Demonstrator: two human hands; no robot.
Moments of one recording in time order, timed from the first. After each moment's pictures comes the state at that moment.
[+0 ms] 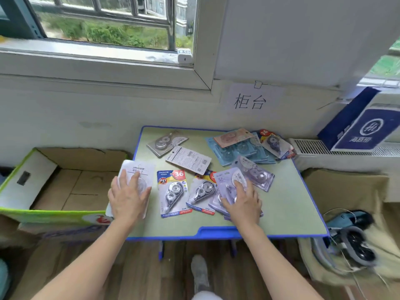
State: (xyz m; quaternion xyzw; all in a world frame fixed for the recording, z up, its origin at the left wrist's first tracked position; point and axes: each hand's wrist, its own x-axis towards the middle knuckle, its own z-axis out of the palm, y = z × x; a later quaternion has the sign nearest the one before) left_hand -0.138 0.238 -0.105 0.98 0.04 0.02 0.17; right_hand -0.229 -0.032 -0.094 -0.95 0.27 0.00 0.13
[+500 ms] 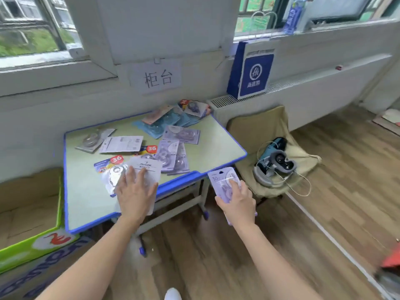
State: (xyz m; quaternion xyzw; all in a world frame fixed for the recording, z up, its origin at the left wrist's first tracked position) left_hand -0.275 0.147 -0.077 0.96 -0.21 -0.01 0.19; right_hand -0.460 -0.029 -0.094 -0.86 0.45 -0.07 0.21
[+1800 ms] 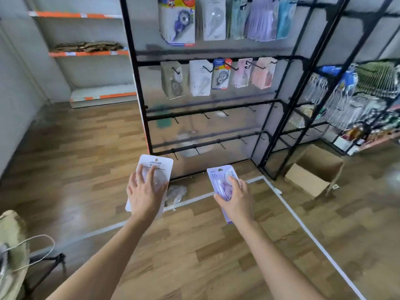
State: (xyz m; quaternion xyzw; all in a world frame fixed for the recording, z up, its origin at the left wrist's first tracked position) left_hand -1.055 -0.304 -0.056 0.56 -0.78 -0.17 0.22; right_hand -1.241 -0.158 -0.061 -0.38 0.87 -0.30 0.07
